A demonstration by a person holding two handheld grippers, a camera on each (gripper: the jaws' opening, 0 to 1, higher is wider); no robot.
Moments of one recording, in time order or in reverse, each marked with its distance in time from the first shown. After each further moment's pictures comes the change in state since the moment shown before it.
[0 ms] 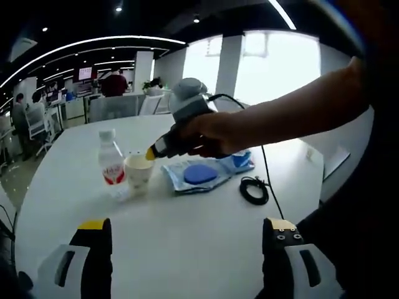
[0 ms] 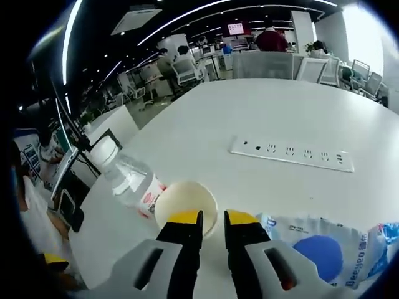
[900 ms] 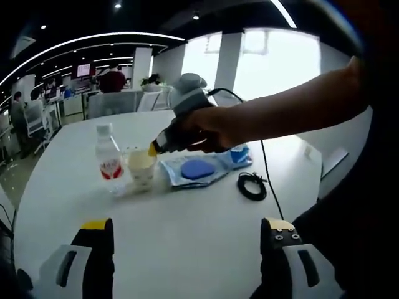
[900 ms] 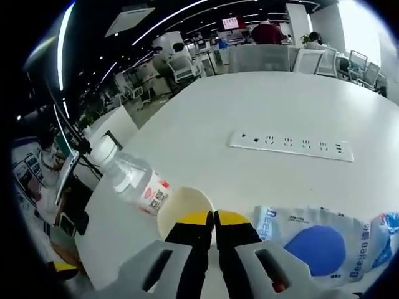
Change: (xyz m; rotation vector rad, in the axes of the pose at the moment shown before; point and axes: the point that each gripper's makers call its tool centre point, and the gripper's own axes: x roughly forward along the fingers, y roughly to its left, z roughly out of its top) left arm 0.000 -0.007 -0.006 -0.002 0.021 -0.013; right arm -0.008 -0.003 -0.007 0.060 0.020 0.027
